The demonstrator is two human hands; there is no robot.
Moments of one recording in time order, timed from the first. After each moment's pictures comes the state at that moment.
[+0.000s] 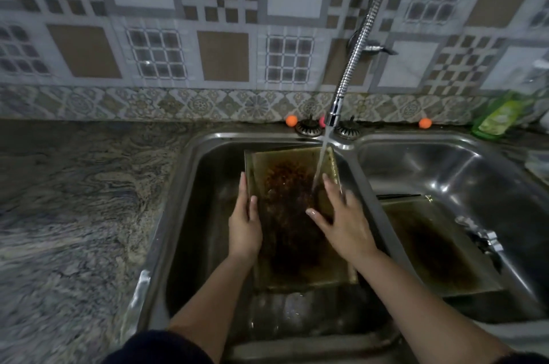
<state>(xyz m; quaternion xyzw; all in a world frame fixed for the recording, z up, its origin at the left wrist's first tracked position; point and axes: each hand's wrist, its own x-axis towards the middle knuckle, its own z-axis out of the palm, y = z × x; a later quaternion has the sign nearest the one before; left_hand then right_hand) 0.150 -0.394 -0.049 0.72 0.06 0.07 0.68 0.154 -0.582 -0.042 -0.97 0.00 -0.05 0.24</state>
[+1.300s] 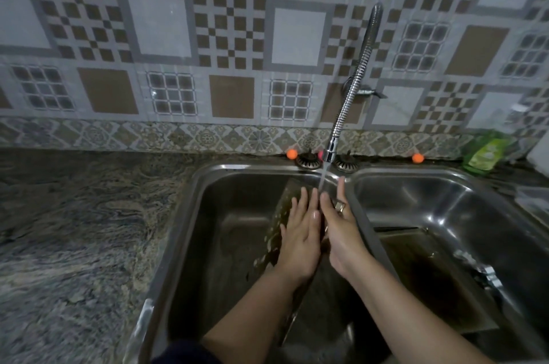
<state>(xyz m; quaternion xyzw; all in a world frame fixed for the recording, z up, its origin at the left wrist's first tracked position) 0.162 -0.460 -0.020 0.85 -0.15 0.04 0.51 0.159 -0.538 0.024 -0.61 0.08 -0.06 0.79</state>
